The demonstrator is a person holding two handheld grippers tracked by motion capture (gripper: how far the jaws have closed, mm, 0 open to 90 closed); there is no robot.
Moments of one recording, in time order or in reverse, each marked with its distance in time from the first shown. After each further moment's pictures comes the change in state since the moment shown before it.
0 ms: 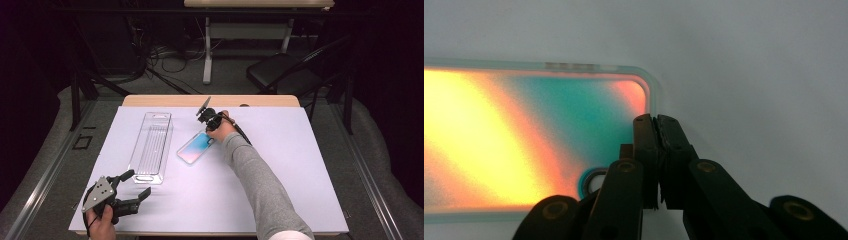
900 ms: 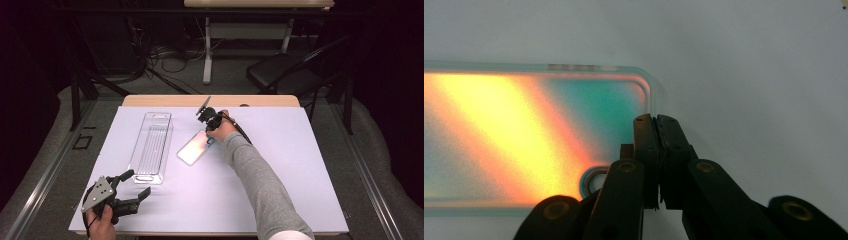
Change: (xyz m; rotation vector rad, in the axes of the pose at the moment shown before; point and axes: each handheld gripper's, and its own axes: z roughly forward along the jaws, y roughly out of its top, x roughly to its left) left arm 0.000 0.000 0.000 -0.001 0.001 -0.005; right arm 0.000 0.001 -0.004 -0.018 0.011 -0.019
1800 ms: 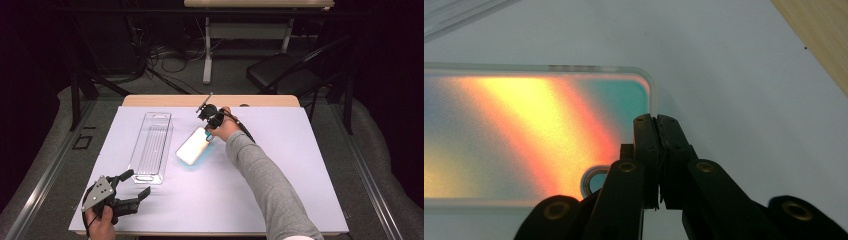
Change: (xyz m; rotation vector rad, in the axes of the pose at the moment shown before) left arm -0.001 0.002 0.000 0.013 0.008 -0.004; right arm 0.008 -0.001 -0.033 -0.084 0.000 -0.049
